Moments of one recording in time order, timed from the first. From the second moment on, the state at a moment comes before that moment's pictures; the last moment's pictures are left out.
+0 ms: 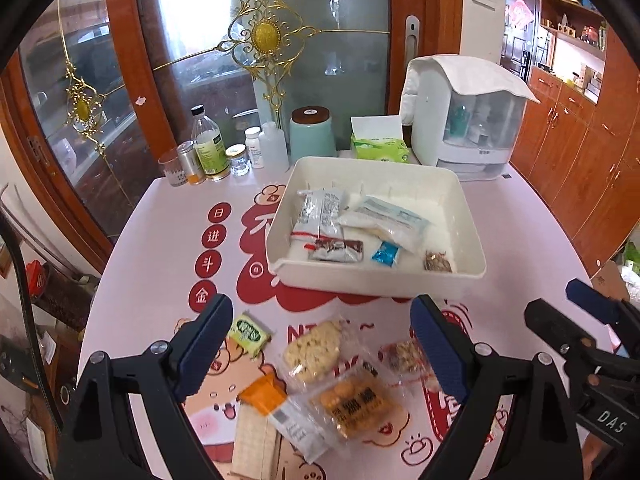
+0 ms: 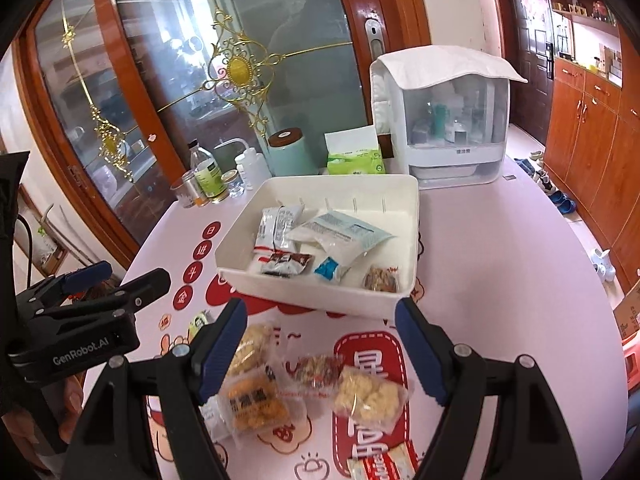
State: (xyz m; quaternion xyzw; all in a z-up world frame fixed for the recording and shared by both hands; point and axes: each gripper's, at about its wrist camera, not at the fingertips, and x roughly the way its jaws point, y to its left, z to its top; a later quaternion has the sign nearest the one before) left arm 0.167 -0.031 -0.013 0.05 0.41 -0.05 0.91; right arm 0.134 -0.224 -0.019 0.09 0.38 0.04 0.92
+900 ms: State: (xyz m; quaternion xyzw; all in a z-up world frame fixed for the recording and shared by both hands) left arm 0.079 -0.016 -0.075 0.07 0.43 -0.05 0.90; right arm 0.046 -0.227 -0.064 0.07 0.39 0.04 0.92
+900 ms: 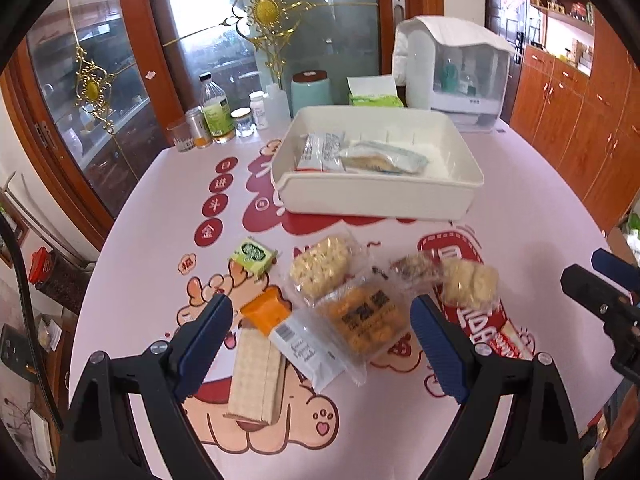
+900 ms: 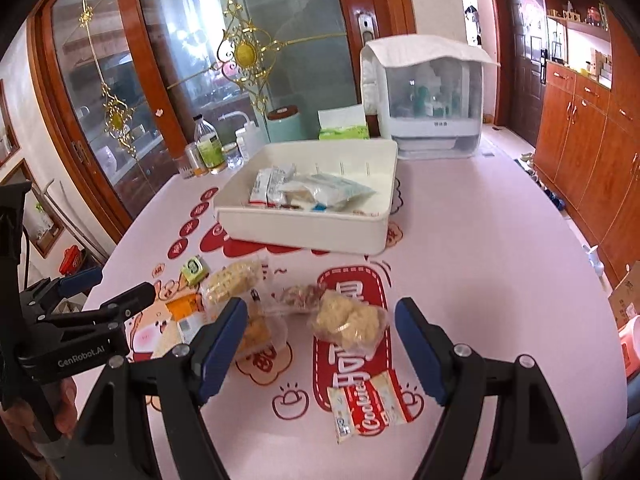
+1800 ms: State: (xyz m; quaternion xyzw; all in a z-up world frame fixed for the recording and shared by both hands) left arm 0.098 -0.018 -0.163 0.17 0.51 -0.13 0.84; right arm 0.043 -0.272 -0.182 0.11 0.50 0.03 0.86
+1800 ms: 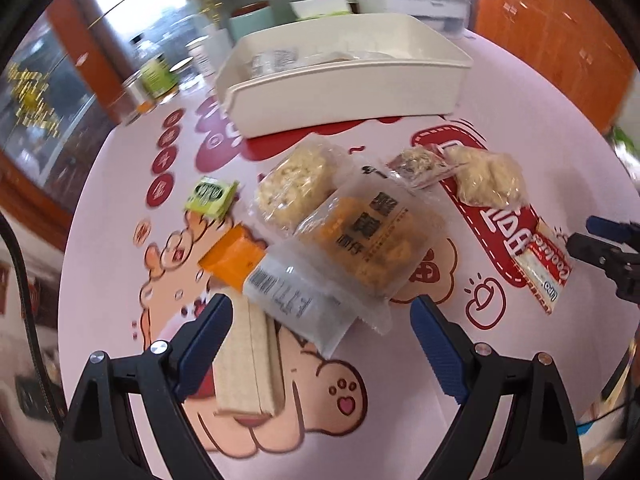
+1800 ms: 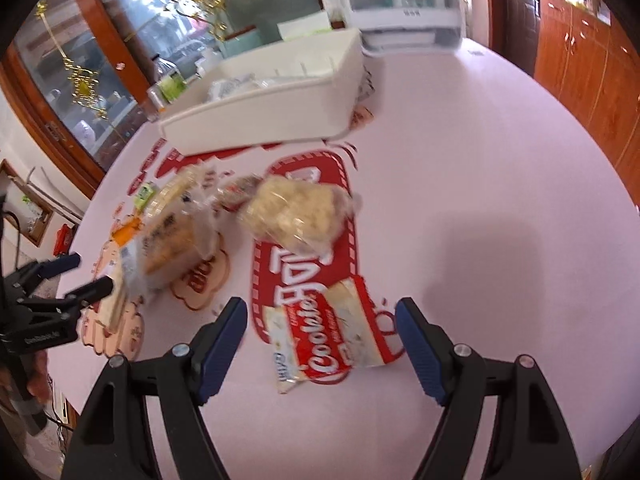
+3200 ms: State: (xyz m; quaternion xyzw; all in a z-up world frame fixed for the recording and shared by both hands) left arm 0.132 -0.092 -0.191 0.29 0.50 -0.22 0.78; right arm 0.056 -0.216 -0.218 -0.03 0.52 0.06 0.85
